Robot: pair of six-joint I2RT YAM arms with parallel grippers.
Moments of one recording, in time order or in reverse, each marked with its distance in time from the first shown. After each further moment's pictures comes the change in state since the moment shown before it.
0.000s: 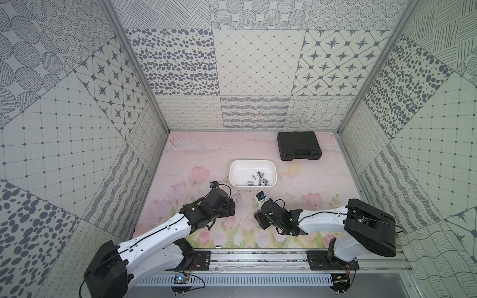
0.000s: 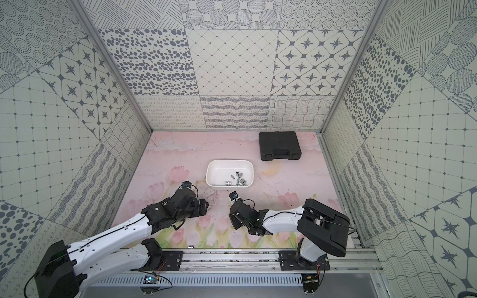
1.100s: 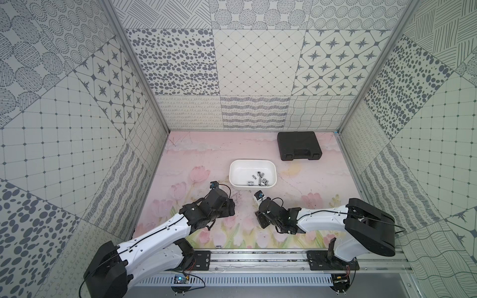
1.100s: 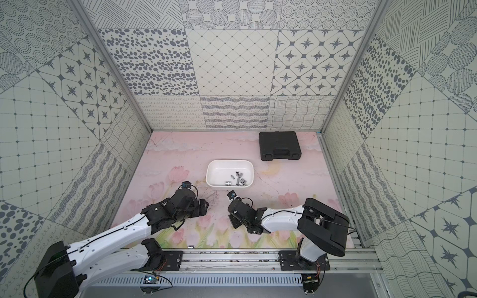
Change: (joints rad) left arm 0.000 -0.004 -0.002 0.000 0.003 0.000; right arm 0.002 -0.041 0.048 -0.100 0.024 -0.034
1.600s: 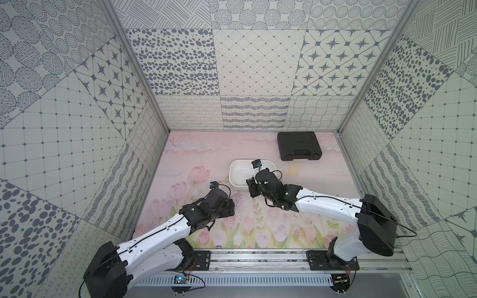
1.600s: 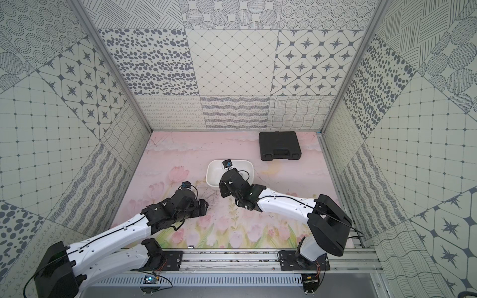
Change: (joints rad) left arm 0.000 -0.011 -0.005 0.000 -0.001 0.000; right arm -0.177 0.089 0.453 -0.121 0.042 -0.010
